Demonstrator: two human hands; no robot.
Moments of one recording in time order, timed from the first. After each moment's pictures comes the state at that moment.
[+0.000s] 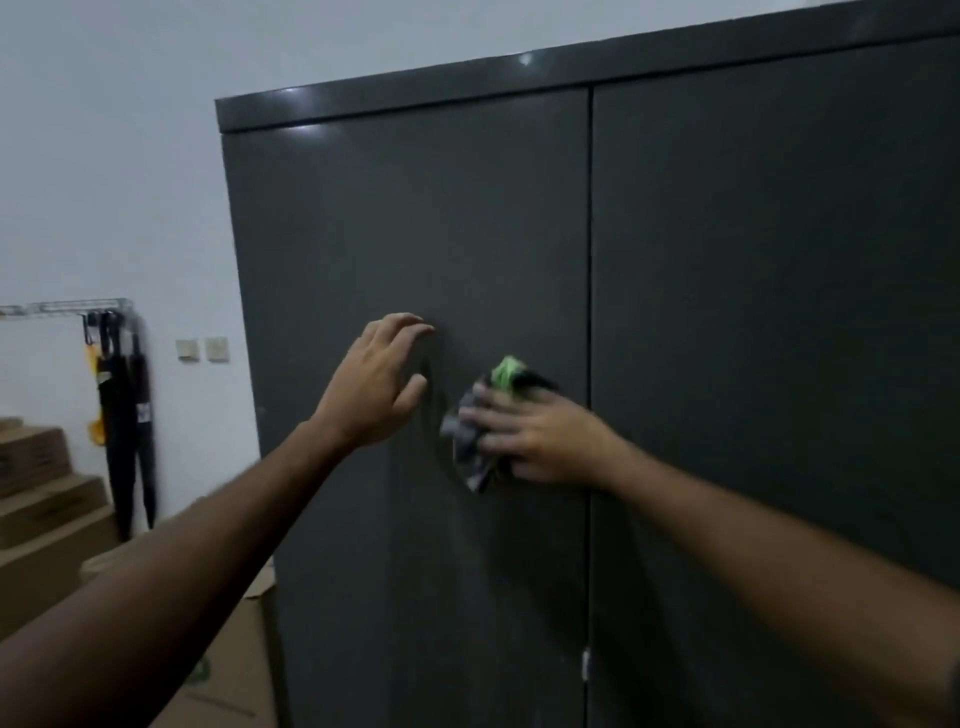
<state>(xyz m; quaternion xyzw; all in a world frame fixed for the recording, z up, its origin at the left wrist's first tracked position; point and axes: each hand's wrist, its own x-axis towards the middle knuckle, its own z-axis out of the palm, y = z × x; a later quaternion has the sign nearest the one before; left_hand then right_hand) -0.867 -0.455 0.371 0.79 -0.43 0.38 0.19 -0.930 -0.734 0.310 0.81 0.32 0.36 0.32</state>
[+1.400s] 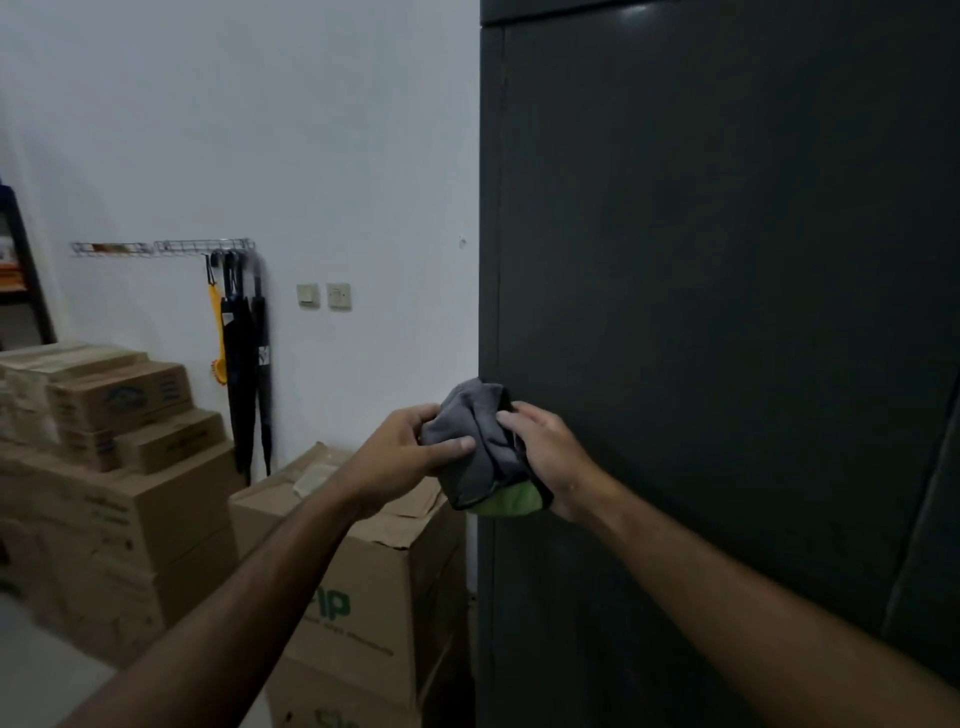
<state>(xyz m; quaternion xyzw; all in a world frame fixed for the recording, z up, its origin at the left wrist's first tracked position) -0.749 -0.212 0.265 0.72 -0.34 -0.07 0.60 -0.807 -0.405 0.266 0.68 0.04 0.13 -0.72</state>
